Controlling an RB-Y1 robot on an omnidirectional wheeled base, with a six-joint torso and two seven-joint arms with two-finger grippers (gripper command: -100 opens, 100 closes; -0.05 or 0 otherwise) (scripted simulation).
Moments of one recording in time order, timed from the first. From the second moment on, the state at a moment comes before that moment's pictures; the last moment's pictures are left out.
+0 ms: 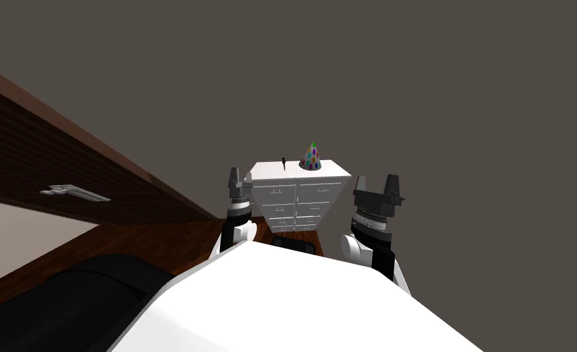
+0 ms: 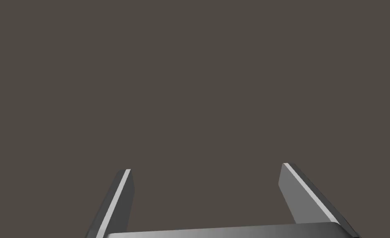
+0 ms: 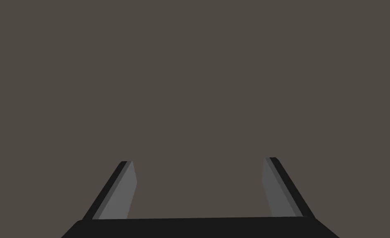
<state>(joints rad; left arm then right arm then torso) 0.53 0.00 -0.05 -2.30 0.10 -0.55 -0.15 0.47 0.05 0.03 -2.29 0.09 -0.60 -0.17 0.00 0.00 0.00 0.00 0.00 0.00</state>
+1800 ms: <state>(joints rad) 0.04 0.44 0.03 -2.01 0.19 -0.16 -0.31 0.47 0.05 0.03 -2.29 0.09 -0.60 -0.17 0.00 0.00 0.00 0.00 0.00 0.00</state>
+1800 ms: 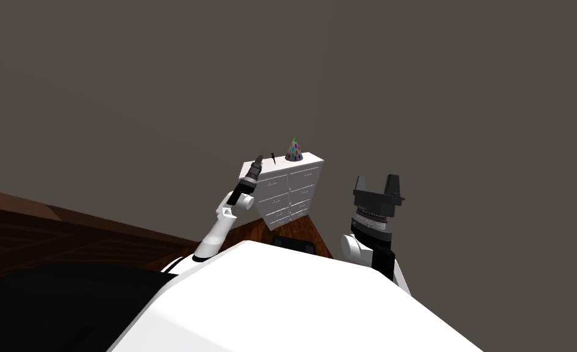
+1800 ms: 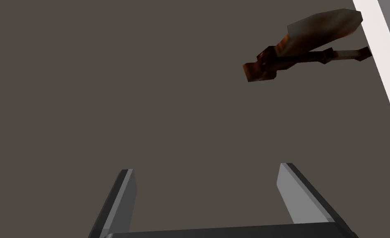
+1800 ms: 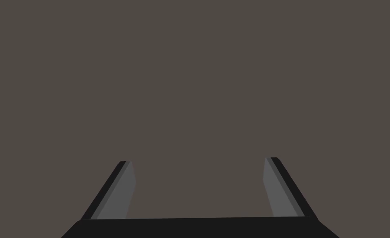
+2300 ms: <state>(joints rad) -0.09 0.52 0.04 -1.91 0.20 -0.04 -0.36 0.47 0.05 0.03 -2.29 0.09 -0.60 -0.17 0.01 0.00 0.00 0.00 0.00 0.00</state>
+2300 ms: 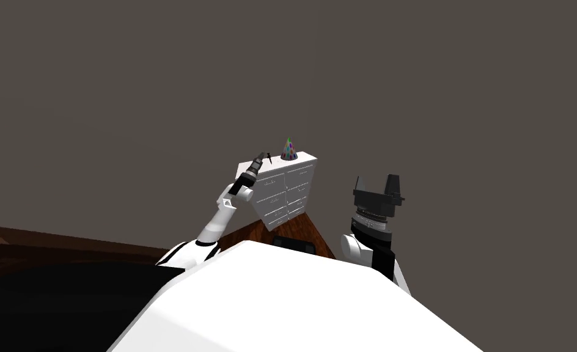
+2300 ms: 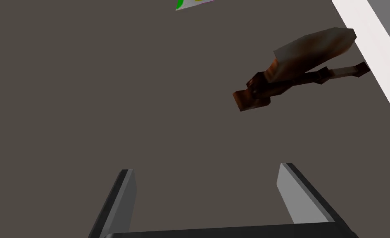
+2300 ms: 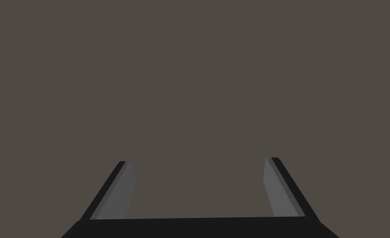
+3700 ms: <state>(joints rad) -0.47 0.74 0.06 -1.57 0.24 0.33 -0.45 0.47 0.05 0.03 -2.29 0.09 -0.60 -0.17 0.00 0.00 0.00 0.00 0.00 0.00</state>
